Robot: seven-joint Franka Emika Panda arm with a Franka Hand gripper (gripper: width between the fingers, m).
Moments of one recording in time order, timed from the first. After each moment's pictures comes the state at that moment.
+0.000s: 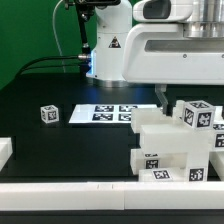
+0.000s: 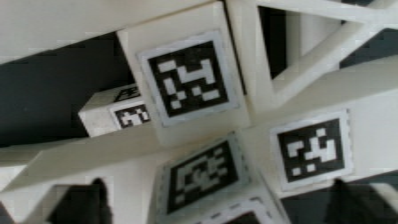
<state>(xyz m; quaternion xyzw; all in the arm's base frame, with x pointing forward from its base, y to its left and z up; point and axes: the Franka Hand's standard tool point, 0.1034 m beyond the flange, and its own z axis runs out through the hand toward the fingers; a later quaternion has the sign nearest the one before) 0.643 0.080 0.115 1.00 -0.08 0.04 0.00</state>
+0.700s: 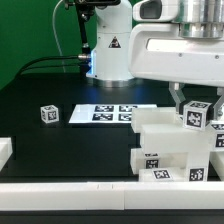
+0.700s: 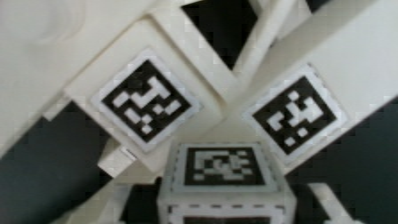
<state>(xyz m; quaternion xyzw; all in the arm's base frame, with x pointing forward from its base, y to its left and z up) 0.643 0.081 0.115 0.95 -0.32 0.04 -0.01</state>
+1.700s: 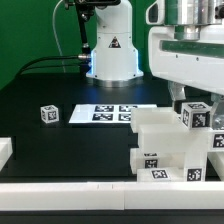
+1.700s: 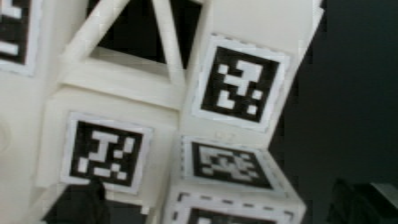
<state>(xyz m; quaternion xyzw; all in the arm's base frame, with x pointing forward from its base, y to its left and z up) 0.645 0.079 0.112 0.87 -0.49 0.05 -0.03</state>
